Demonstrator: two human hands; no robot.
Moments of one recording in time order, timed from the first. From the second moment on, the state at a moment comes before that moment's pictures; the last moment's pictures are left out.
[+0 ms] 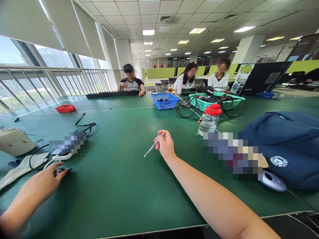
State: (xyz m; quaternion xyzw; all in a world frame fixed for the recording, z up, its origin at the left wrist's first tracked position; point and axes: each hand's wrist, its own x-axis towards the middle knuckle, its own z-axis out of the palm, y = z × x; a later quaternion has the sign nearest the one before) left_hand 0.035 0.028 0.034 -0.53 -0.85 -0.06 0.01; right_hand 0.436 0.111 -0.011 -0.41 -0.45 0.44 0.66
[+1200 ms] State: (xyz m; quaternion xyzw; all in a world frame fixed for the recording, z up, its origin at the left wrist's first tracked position) left_hand 0.253 0.111 -0.011 -0.79 -0.52 -0.24 -0.22; right_hand 0.441 0.111 -0.012 -0.42 -0.48 0.30 0.71
